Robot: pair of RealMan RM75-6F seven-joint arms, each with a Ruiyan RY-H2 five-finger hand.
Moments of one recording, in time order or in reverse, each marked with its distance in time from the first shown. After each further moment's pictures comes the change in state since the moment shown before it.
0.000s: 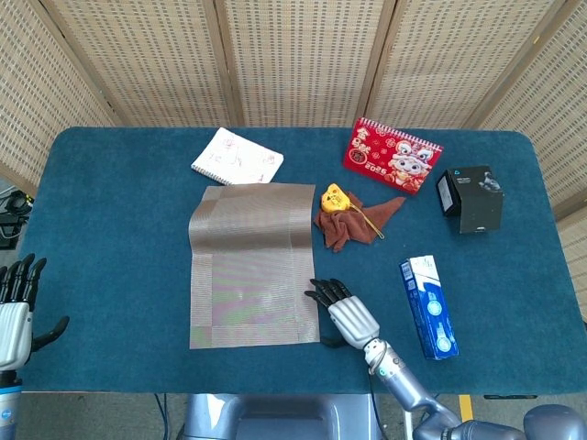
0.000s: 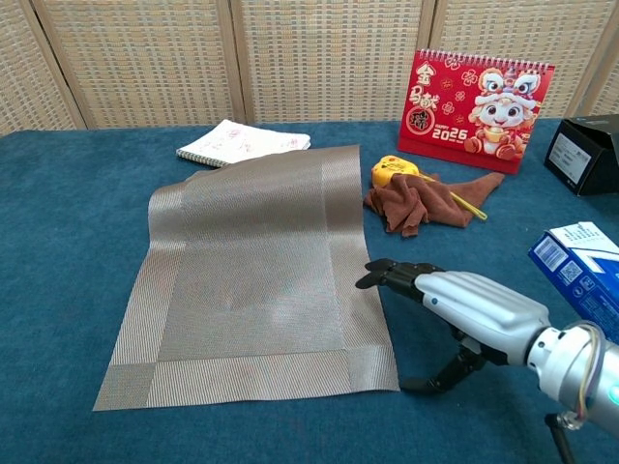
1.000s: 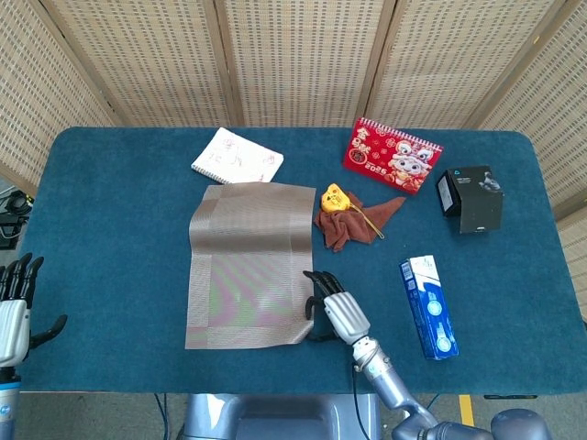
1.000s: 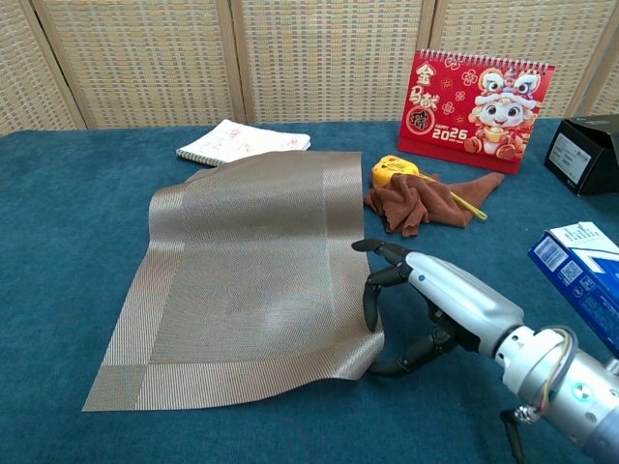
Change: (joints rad) left arm 0.003 -0.001 -0.027 0.012 -0.030 -0.041 -0.020; right arm -0.011 -0.165 0.015 0.180 -0.014 0.144 0.266
